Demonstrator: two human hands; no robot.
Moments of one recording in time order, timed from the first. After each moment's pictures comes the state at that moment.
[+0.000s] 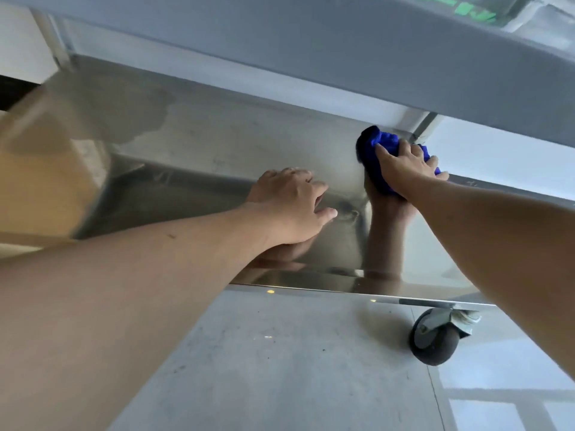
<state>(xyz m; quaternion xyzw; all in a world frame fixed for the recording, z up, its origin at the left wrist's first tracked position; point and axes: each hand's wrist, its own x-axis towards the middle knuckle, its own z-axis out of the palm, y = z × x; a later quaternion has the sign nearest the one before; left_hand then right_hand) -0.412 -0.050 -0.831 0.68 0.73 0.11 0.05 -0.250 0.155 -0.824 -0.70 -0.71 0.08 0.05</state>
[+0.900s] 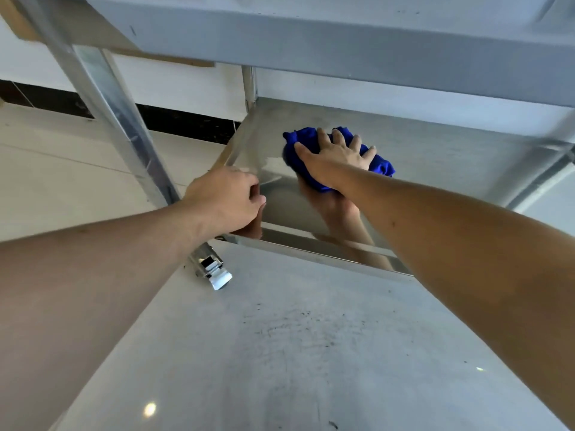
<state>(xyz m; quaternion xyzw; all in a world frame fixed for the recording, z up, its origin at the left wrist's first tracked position) -0.614 -0.273 -0.794 0.47 0.88 0.08 0.03 -0.545 -0.059 -0.828 -0.44 -0.89 0.10 0.04</state>
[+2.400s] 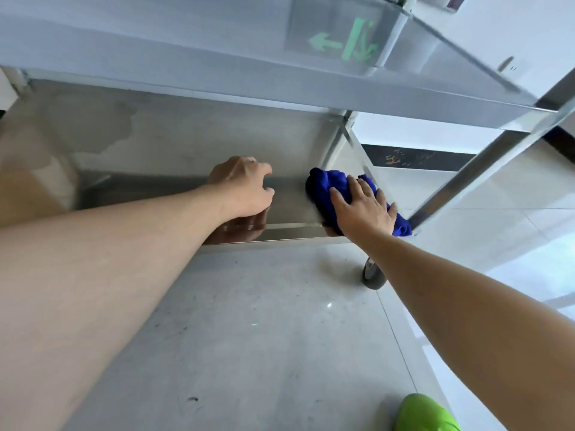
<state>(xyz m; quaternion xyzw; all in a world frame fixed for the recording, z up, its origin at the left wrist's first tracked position) -0.408 -0.096 -0.790 0.65 0.74 0.14 0.10 -0.177 -0.028 -0.827 -0.69 -0.71 0.07 0.08</state>
